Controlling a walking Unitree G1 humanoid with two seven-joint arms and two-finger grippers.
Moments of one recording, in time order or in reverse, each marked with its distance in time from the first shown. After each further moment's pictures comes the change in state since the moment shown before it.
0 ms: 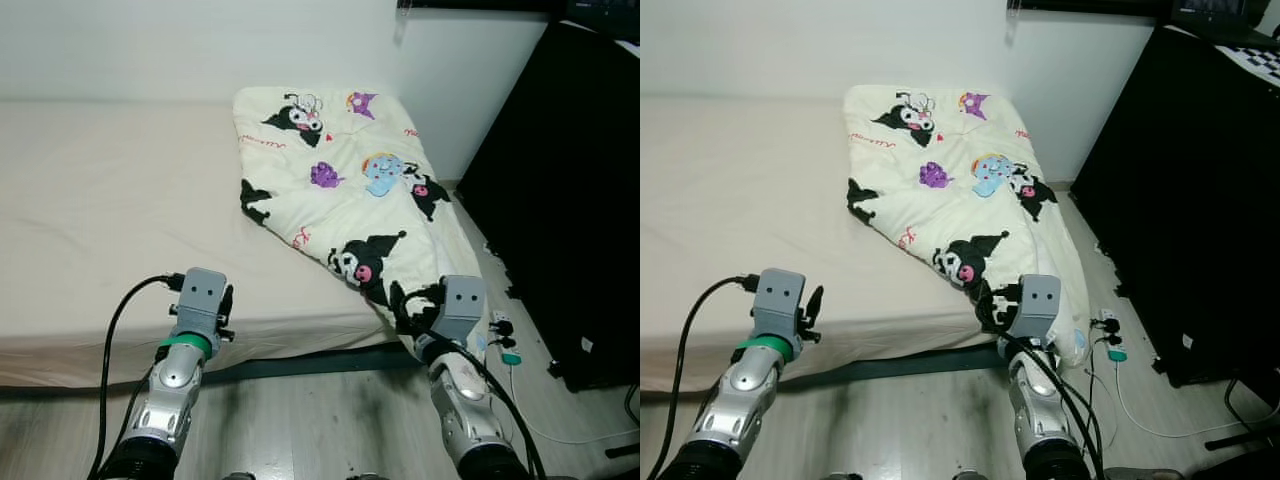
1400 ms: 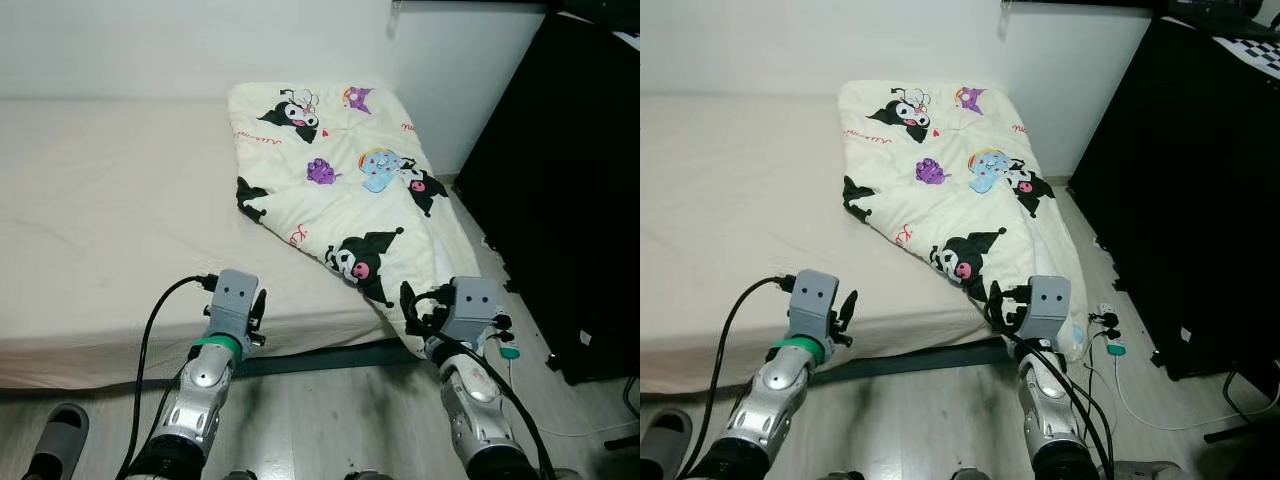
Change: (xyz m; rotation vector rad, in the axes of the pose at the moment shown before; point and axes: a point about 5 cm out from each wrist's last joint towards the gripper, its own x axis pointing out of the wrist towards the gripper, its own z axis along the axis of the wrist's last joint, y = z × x) left arm -0.004 -0.040 -0.001 -0.047 0.020 -0.113; right arm -0.001 -0.011 0.003 -0.052 -0.014 -0.010
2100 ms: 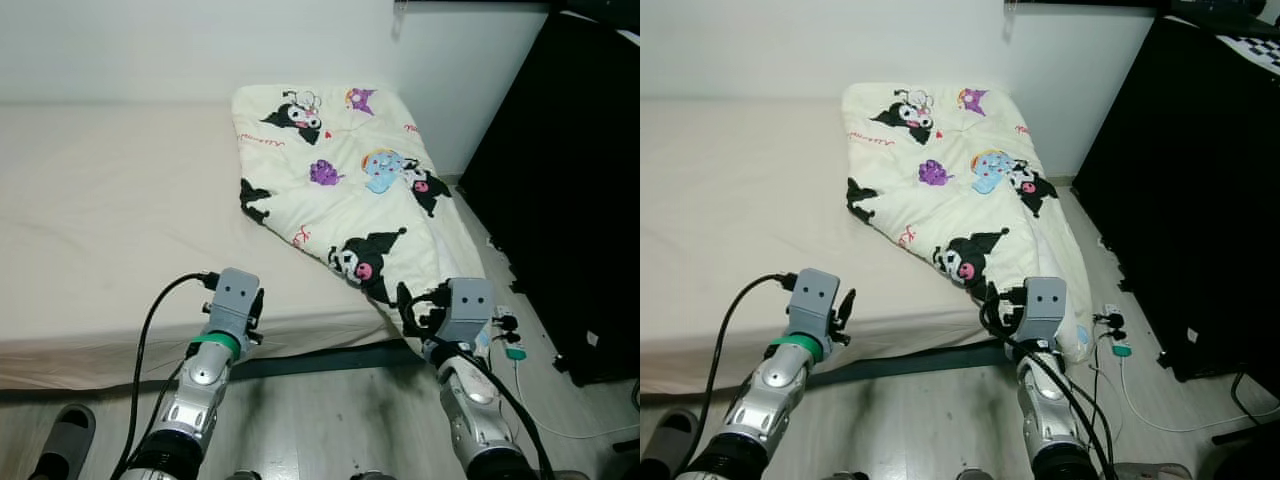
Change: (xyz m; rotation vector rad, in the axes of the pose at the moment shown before) left arm 0.007 0.000 0.005 0.055 -0.017 -0.018; right arm -0.003 0.006 -0.003 0.001 -0.001 0.020
